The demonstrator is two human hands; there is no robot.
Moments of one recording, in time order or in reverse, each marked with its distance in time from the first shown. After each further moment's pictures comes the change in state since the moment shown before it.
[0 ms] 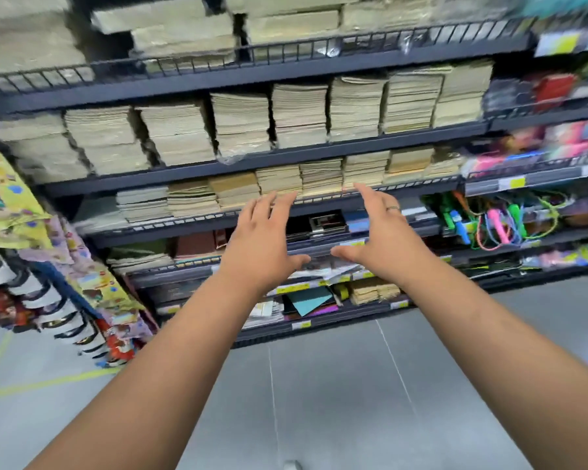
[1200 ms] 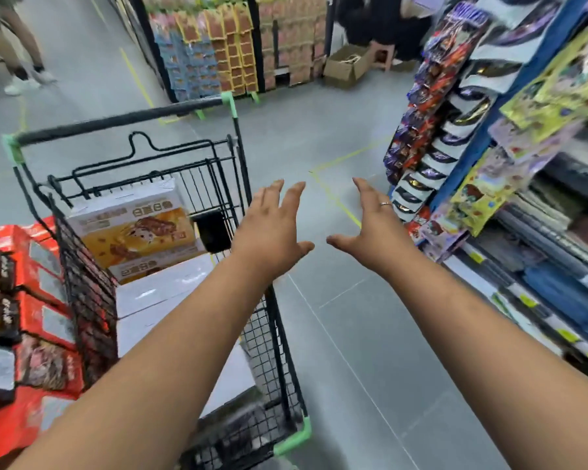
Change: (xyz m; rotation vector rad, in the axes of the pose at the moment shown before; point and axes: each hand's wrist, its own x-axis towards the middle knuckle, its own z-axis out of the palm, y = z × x) left_hand -0.591 -0.346 -0.116 0.095 0.183 -1.170; right_hand -0.281 -0.483 0.422 0.055 -0.689 -0.825
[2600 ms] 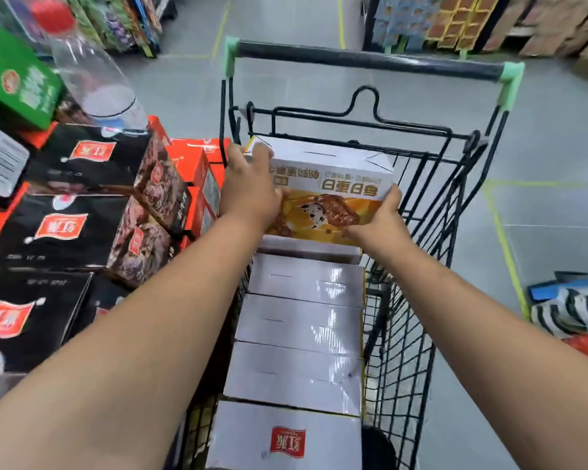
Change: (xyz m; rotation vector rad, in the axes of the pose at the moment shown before) left_hand 0.021 -0.339 -0.021 -0.020 0.350 -0.793; right_hand 0.162 -0.191 0.264 0.193 -0.519 0.026
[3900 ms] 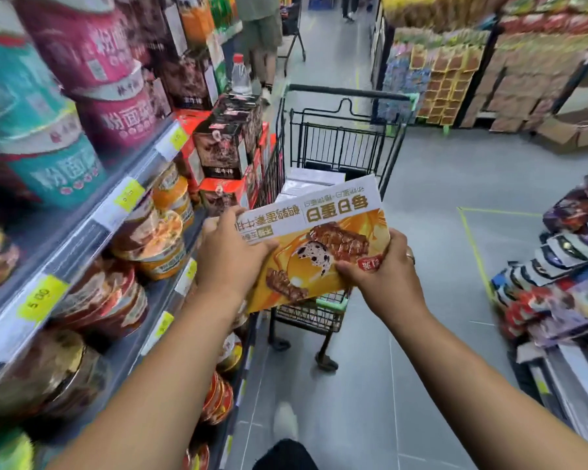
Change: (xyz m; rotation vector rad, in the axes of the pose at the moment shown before) left_hand -0.612 0.016 -0.189 -0.376 0.260 -0.226; right_hand -0.574 0.185 -0.062 0.052 0.211 -0.387
